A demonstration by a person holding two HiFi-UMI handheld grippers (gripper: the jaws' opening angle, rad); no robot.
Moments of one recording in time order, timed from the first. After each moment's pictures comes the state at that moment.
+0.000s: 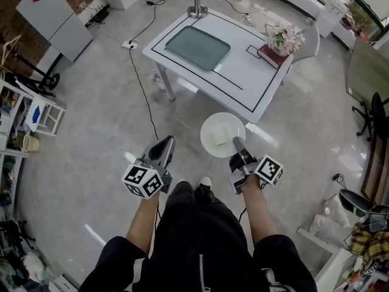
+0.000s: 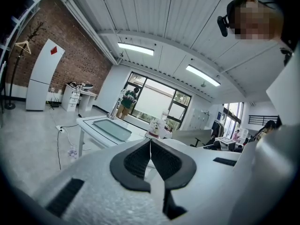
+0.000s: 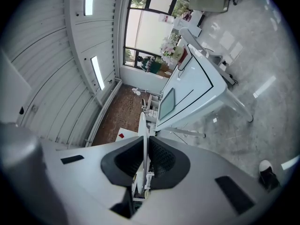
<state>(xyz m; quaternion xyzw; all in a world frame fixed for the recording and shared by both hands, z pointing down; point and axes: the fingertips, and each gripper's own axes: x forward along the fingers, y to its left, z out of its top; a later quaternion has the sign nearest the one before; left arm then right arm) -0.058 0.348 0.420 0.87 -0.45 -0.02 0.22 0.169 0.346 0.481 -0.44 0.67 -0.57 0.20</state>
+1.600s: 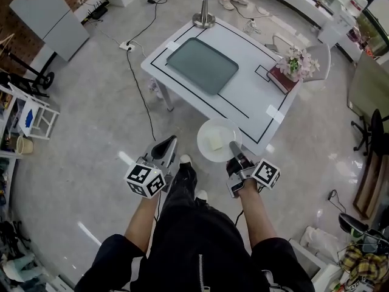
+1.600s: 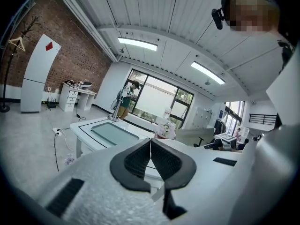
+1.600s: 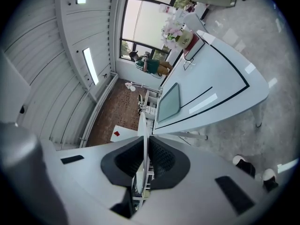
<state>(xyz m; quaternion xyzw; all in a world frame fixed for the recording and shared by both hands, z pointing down) -0.070 0.194 0.440 0.87 -0.44 0.00 0.22 0.134 0.201 0.498 -0.43 0.67 -0.58 0.18</state>
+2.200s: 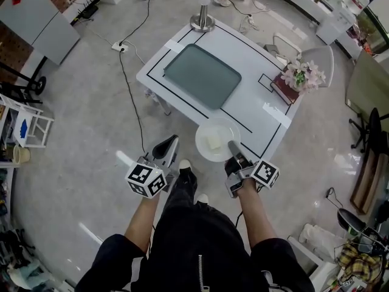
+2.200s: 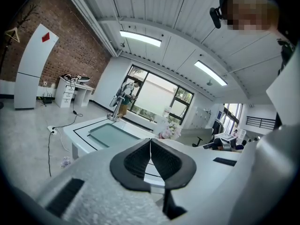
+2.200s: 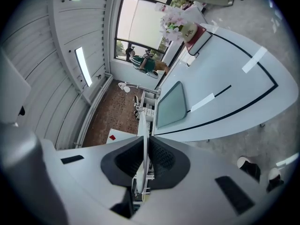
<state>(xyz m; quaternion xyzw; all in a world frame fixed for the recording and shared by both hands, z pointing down) -0.088 0.092 0.446 0.88 -0.42 0.00 0.25 0.109 0.110 0.503 -0.45 0.64 -0.60 0.16</state>
